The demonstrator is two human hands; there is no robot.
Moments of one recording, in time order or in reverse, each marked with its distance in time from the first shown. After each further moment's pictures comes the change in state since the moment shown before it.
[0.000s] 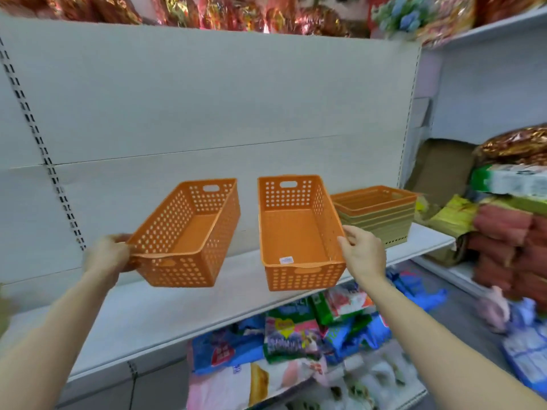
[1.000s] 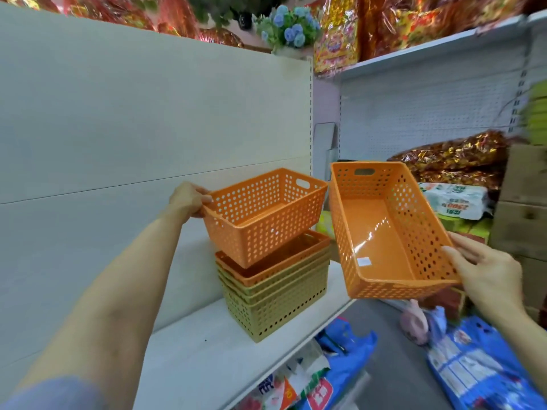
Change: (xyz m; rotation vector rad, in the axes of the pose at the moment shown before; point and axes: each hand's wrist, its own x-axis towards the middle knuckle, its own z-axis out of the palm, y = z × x) left_hand 0.067 0.292 0.493 0.033 -0.535 0.411; right_hand 0.193 0.283 -0.225 -0.089 0.493 0.099
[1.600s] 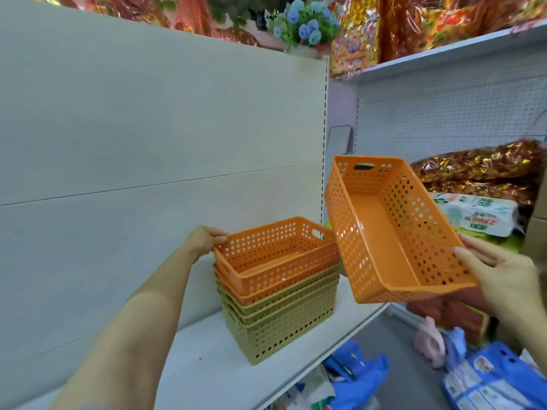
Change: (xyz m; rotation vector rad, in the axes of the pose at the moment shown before) left_hand 0.015 -0.074 0.065 0.091 -0.134 -0.039; right_hand 0.039 -0.020 0.019 0.353 -0.154 0.058
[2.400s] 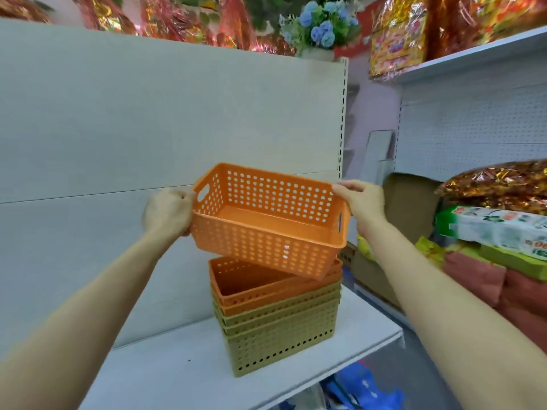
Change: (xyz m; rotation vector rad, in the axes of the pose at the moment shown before) left_hand -0.092 0.110 -0.050 0.231 0.635 -0.043; right_hand 0.137 -0.041 0.195 0.325 -0.310 0.118
